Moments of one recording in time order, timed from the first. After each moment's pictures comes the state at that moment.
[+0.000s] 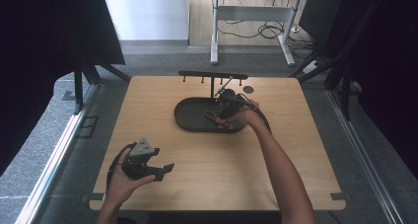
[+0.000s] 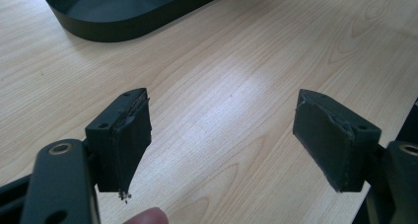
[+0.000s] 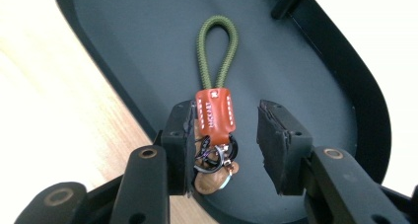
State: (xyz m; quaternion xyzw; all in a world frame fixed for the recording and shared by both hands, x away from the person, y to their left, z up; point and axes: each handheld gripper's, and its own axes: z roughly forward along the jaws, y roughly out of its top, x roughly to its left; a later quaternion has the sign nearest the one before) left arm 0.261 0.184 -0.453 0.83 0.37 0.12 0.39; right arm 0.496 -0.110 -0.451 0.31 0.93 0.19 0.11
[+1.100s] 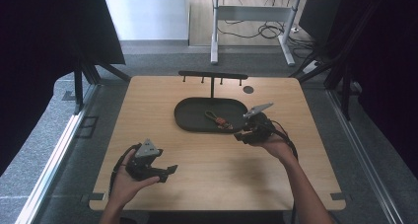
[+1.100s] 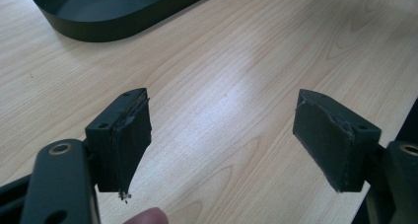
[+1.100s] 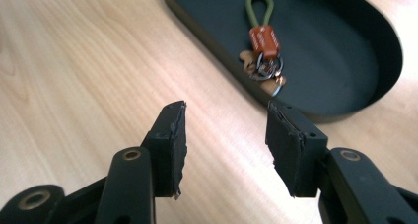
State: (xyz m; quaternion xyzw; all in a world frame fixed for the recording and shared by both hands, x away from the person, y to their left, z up) left arm 0.260 0.173 -0.455 0.84 0.36 0.12 0.38; right arm 0.384 -0.191 -0.438 0.32 0.88 0.32 0.11
